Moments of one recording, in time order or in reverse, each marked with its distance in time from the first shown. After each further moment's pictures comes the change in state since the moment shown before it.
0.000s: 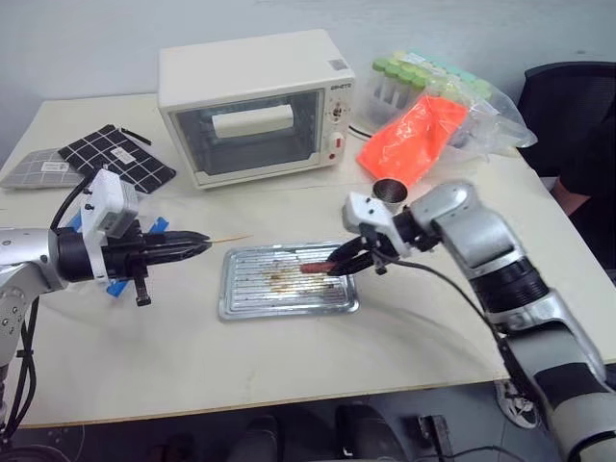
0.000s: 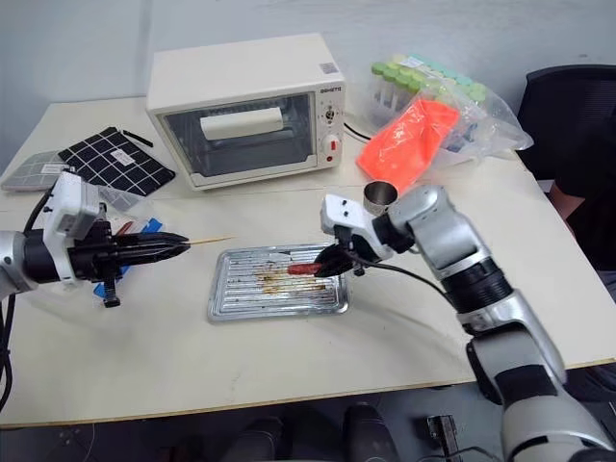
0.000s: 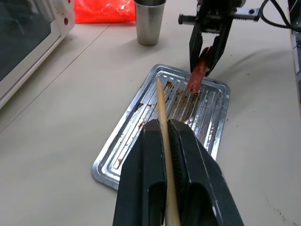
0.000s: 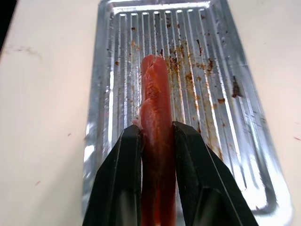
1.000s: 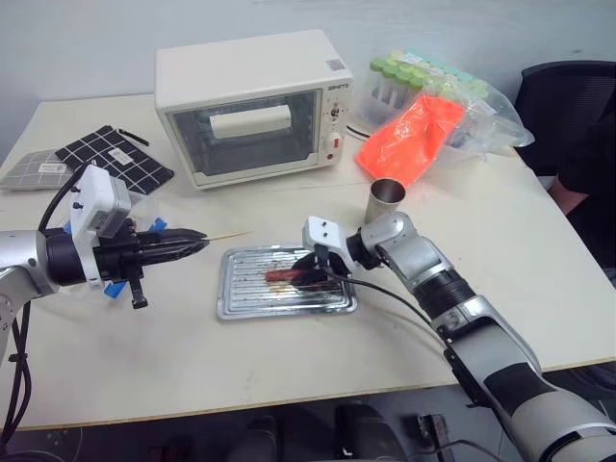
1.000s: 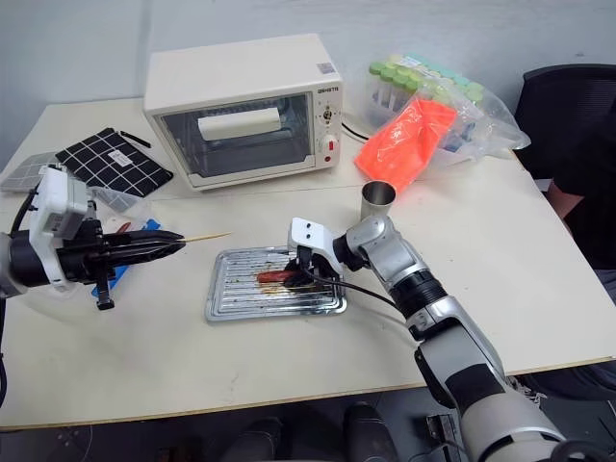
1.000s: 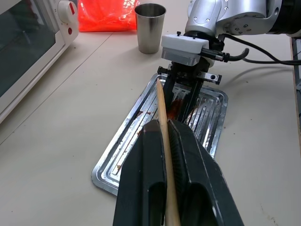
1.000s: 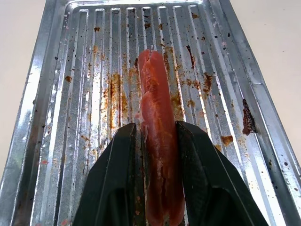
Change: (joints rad) left arm 0.046 0.002 0.089 -0.083 -0.047 0.072 0.064; right arm 0.001 0.330 0.039 0.455 -0.132 -0.350 -0.244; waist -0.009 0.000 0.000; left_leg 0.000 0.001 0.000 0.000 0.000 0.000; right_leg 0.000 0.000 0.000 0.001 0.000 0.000
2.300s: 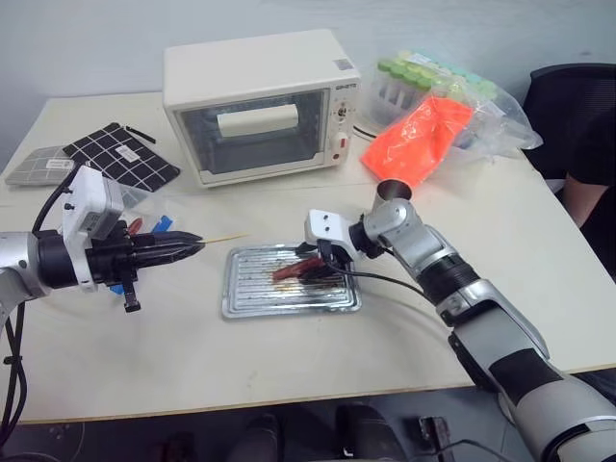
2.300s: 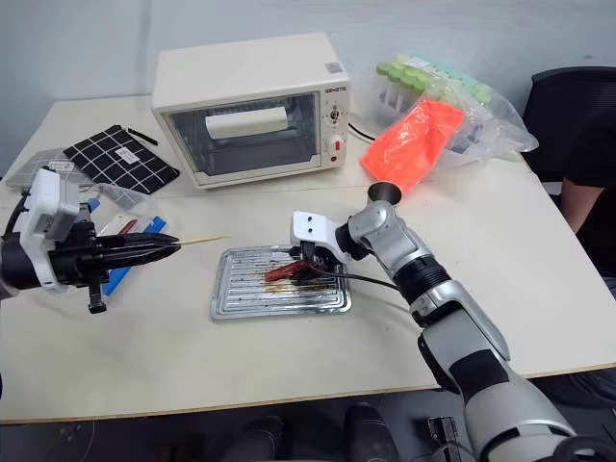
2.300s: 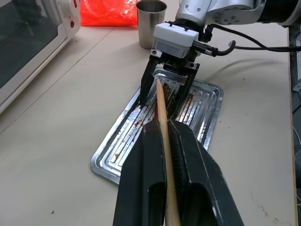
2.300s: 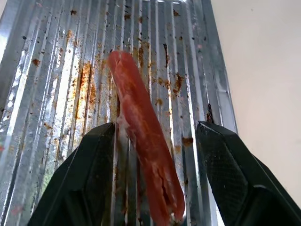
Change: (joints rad) left arm 0.007 0.006 0.022 -0.004 -0.003 0.029 -0.036; right arm -0.087 -0.037 0.063 0.129 0.001 -0.172 -0.022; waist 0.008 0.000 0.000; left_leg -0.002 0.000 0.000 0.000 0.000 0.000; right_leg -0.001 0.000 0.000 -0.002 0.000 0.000
